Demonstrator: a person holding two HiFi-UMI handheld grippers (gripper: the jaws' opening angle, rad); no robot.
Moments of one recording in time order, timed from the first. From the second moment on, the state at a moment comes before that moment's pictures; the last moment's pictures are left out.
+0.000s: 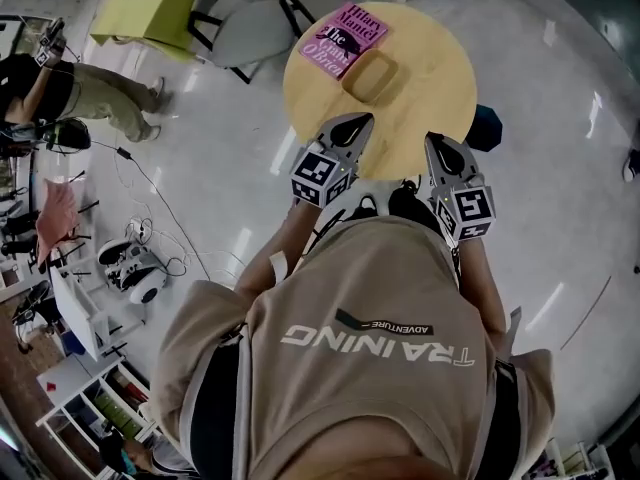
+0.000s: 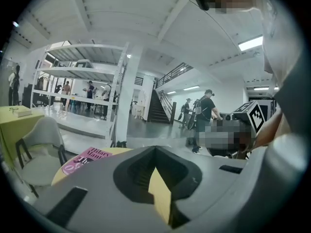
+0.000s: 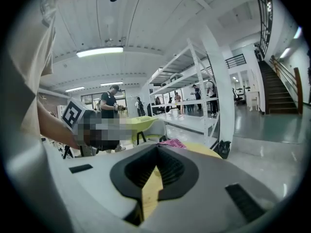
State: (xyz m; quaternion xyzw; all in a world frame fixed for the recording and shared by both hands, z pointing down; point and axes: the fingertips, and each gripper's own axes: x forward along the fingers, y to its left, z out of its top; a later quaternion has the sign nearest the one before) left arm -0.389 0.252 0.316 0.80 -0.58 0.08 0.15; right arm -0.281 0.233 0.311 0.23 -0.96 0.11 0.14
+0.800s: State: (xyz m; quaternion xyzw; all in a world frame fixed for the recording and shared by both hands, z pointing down) left arm -0.419 0.193 0.398 0.75 -0.60 0.14 0.23; right arm -0.301 0.170 0.347 0.16 -0.96 0.13 0.19
